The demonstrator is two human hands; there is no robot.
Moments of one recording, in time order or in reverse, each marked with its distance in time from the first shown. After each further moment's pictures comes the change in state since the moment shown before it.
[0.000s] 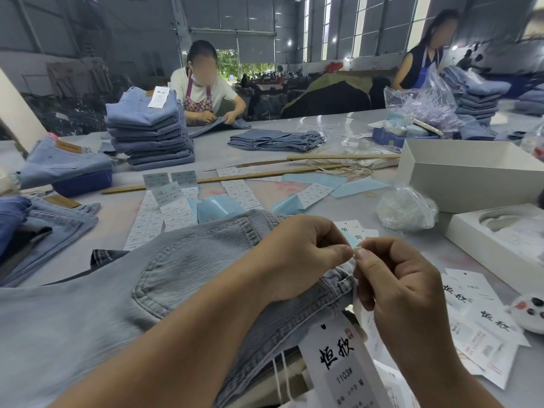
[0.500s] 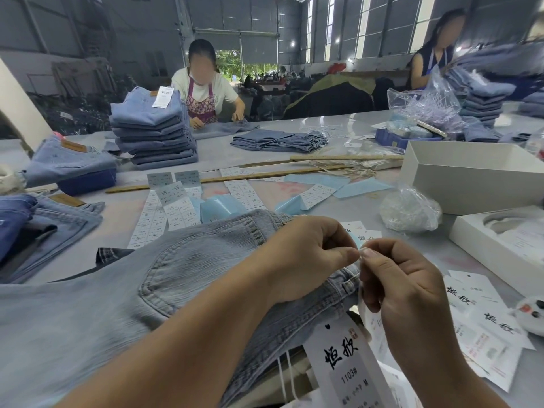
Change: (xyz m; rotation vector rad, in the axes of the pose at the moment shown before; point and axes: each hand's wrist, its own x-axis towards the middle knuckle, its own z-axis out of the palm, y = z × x) left_hand 0.000 0.000 0.002 -0.013 -0.012 0.017; right_hand 0.002 0.002 0.000 0.102 -0.031 0.077
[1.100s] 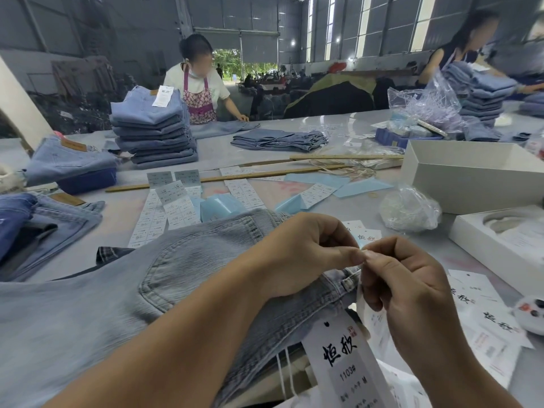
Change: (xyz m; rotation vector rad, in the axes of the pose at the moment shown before) left_hand 0.001 -0.002 -0.006 -0.112 -0.075 0.051; right_hand 0.003 -0.004 -0.005 0.061 -0.064 0.028
